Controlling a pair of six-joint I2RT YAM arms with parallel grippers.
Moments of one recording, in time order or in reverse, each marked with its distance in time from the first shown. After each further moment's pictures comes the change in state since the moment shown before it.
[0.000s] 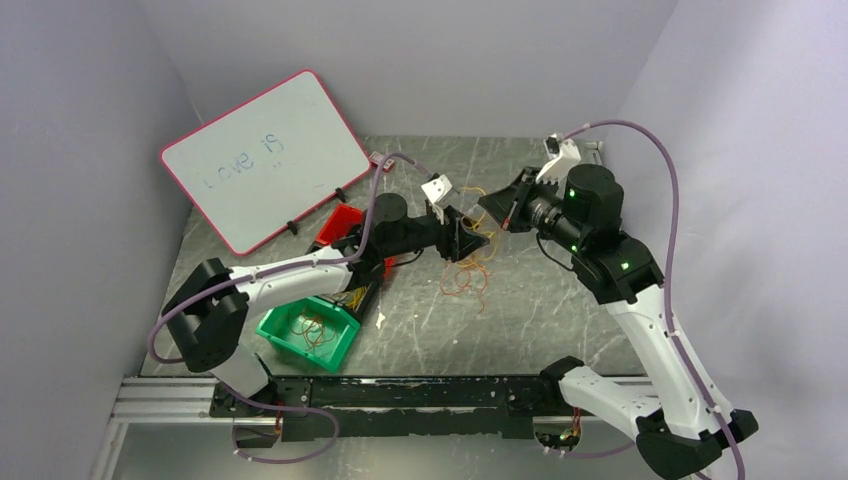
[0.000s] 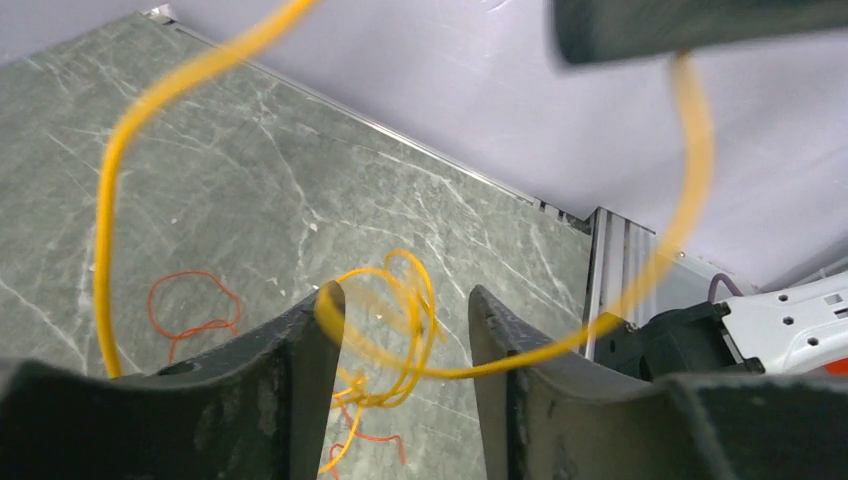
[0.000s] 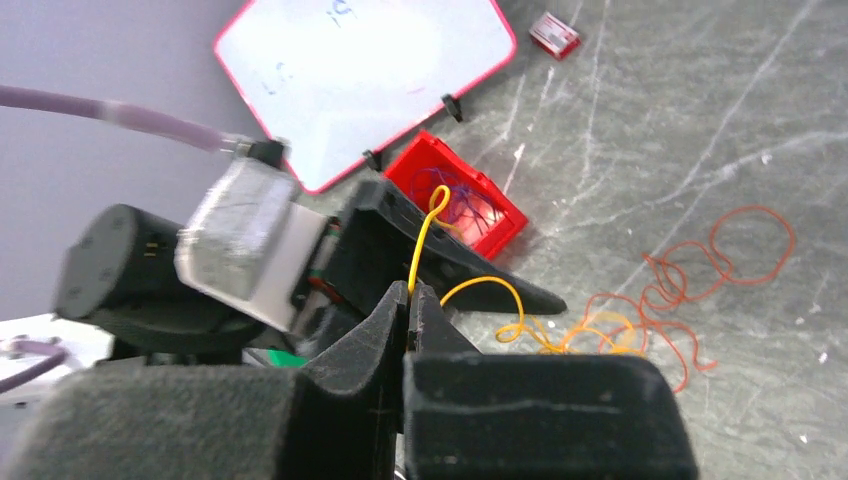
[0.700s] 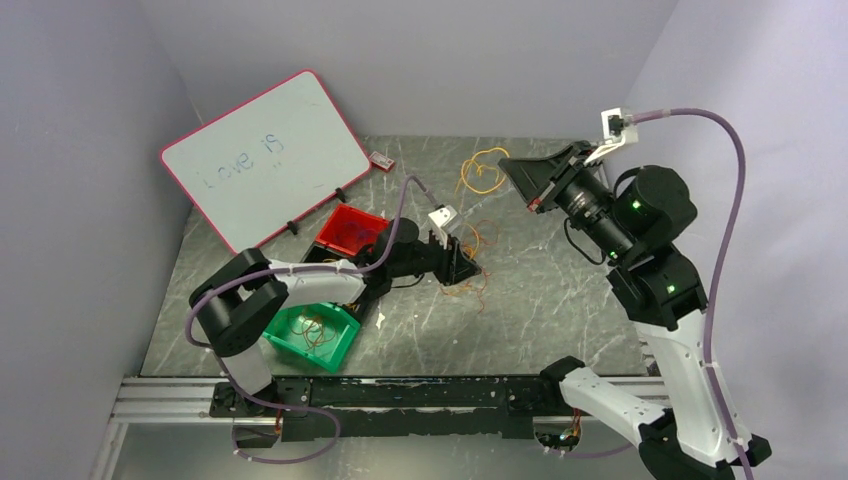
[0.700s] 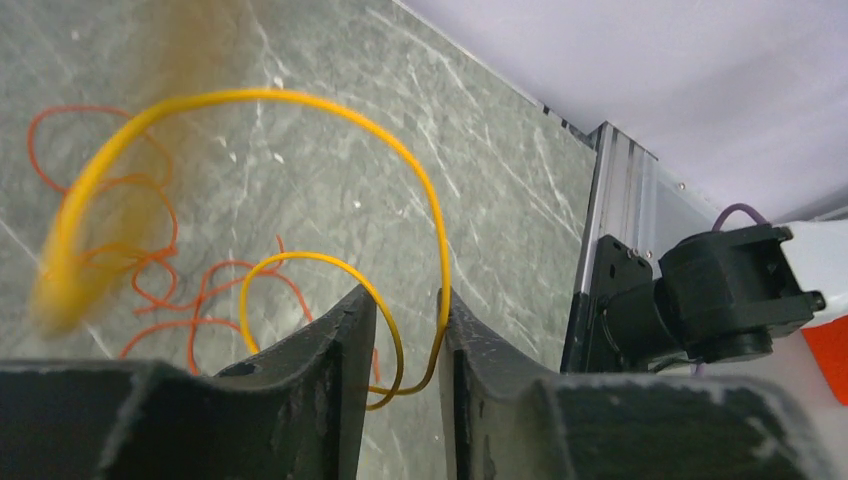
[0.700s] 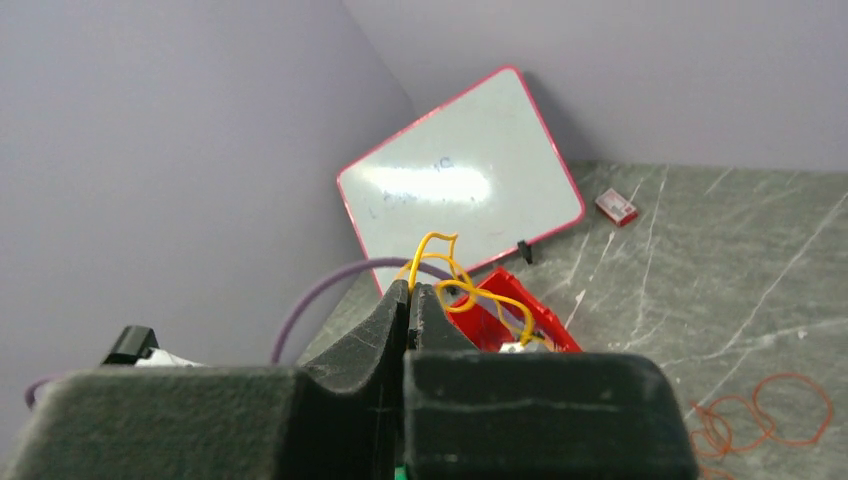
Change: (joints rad) left arm -0.016 0.144 -0.116 0.103 0.036 -0.109; right arm 0.000 -0.040 0.194 0.113 -0.019 0.029
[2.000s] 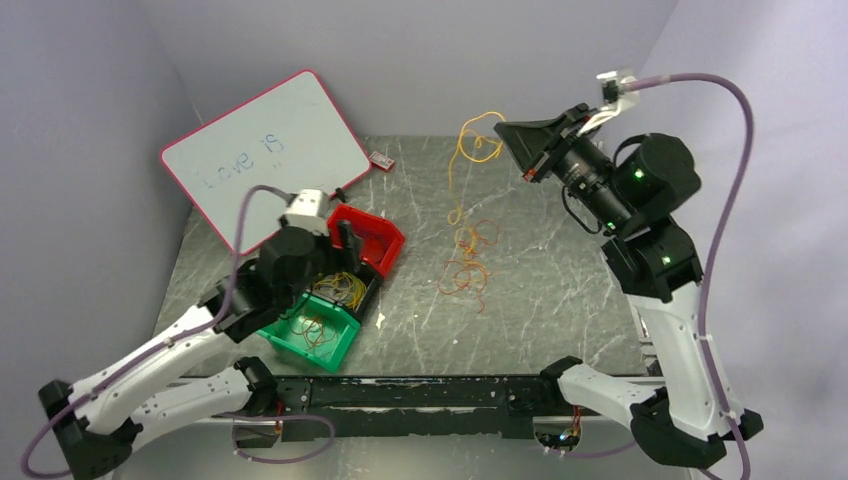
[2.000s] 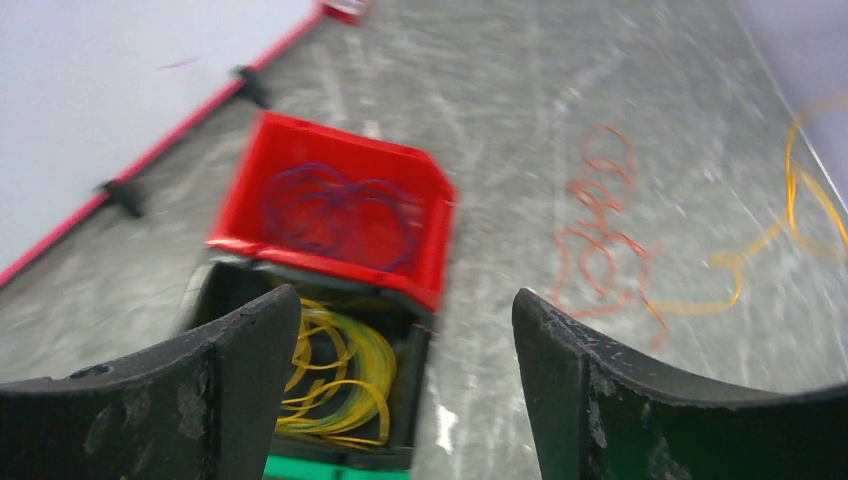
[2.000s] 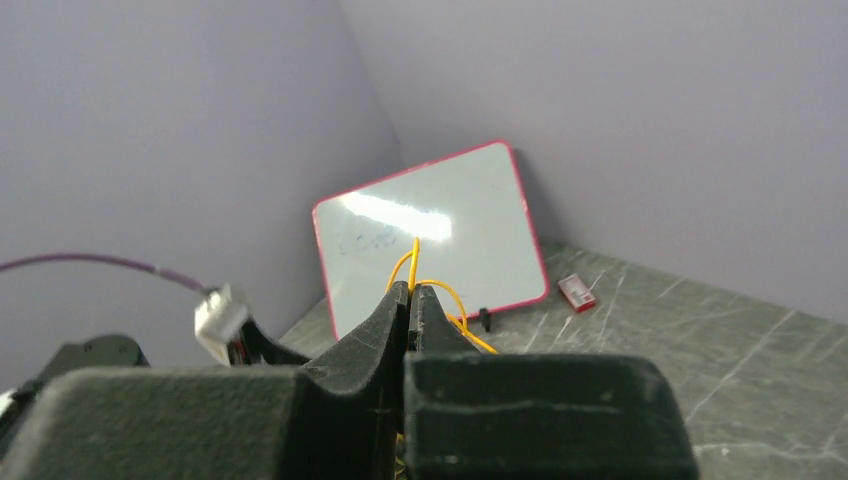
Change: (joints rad) left arm 0.053 -0.857 -0.098 -0.949 -0.835 -0.028; right arm -0.001 0.121 0.182 0.074 -0.010 -0.208
